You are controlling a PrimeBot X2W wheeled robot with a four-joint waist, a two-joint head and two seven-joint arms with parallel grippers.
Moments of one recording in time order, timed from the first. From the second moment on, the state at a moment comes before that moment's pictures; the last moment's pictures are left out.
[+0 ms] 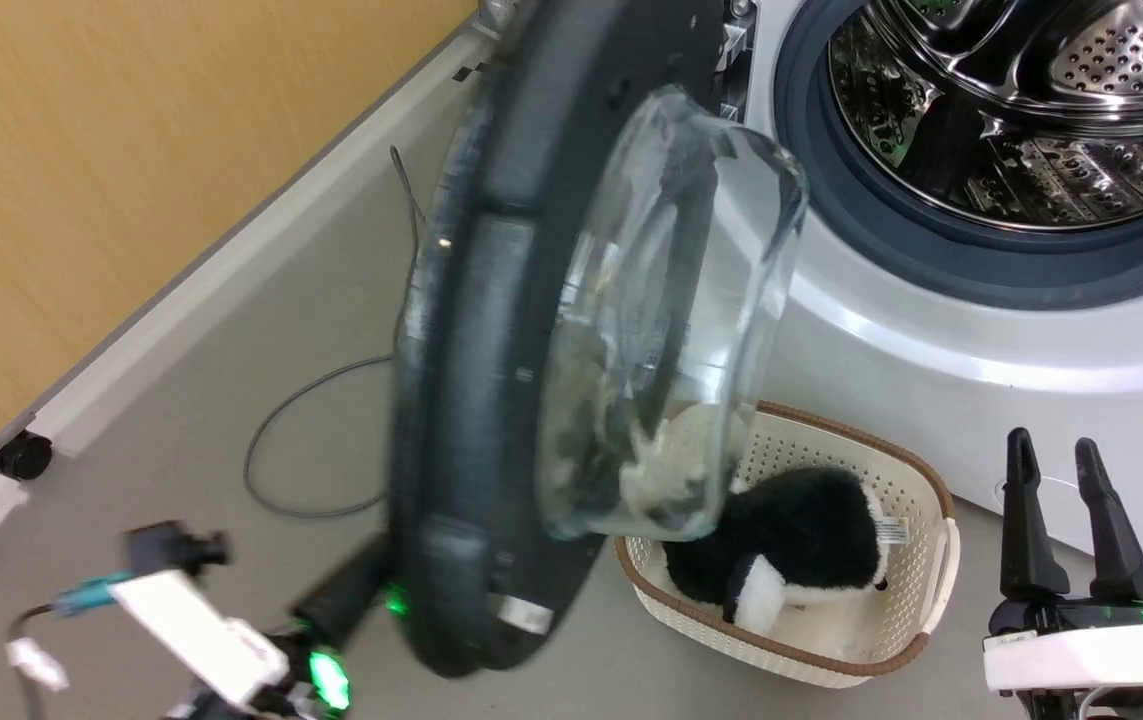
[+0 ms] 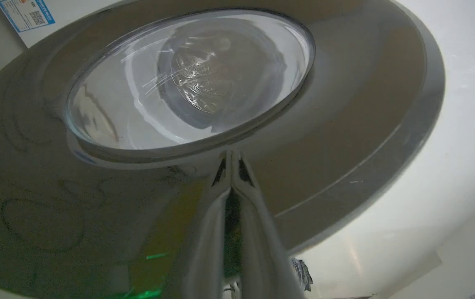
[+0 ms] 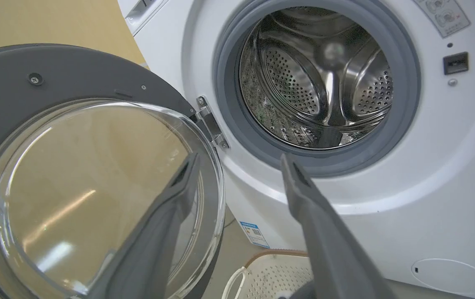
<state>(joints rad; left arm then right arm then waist) -0.04 0.05 0.14 -0.01 -1.58 -0.13 0.77 -0.02 -0.05 -0.08 0.02 0.43 0.13 -0.26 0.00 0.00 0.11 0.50</state>
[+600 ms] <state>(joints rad) -0.08 0.05 -0.34 -0.06 -1.52 -0.13 0.59 -0.05 -0.05 -0.07 0.02 0.43 0.13 -0.26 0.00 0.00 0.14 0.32</state>
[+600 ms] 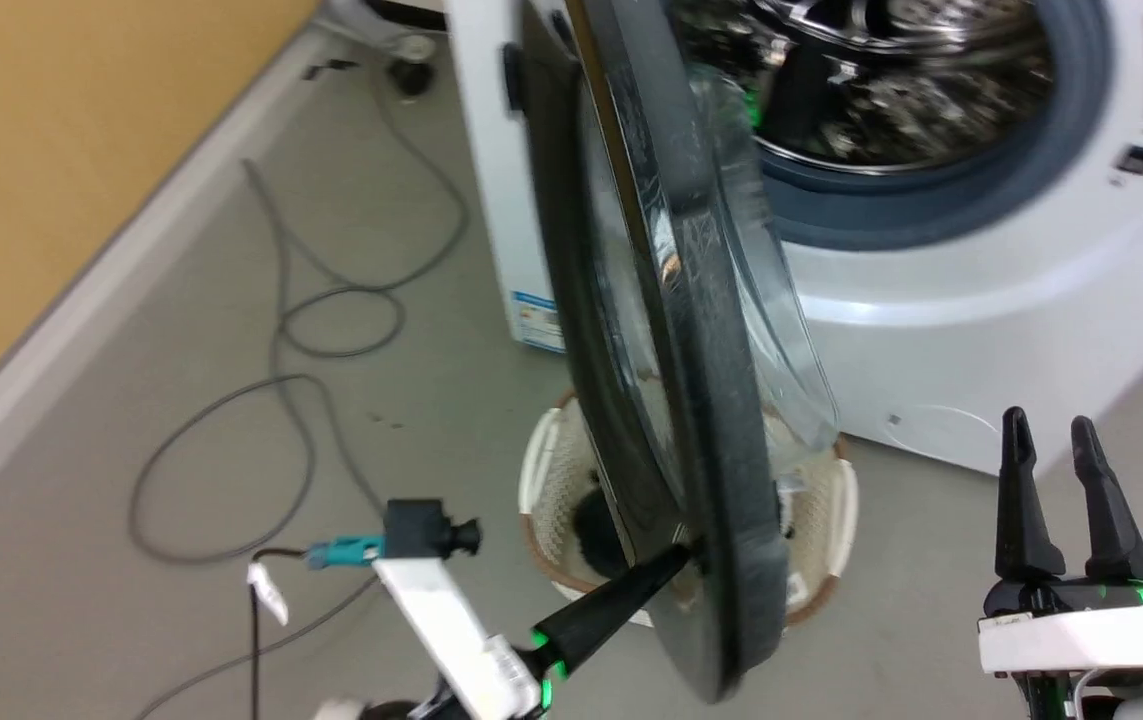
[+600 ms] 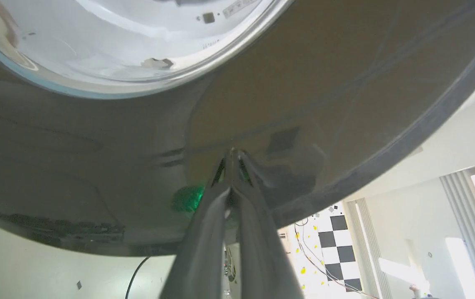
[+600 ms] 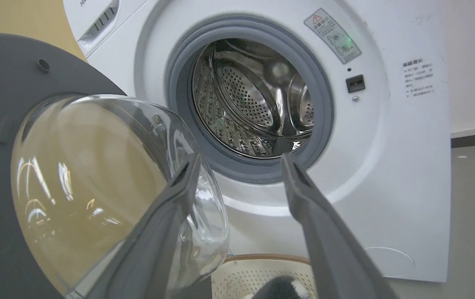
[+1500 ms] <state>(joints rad) -0.39 0.07 -0.77 0.26 -1.42 -0.13 0.00 -0.07 -0.05 -0.07 0.02 0.43 0.13 -0.26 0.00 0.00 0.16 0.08</state>
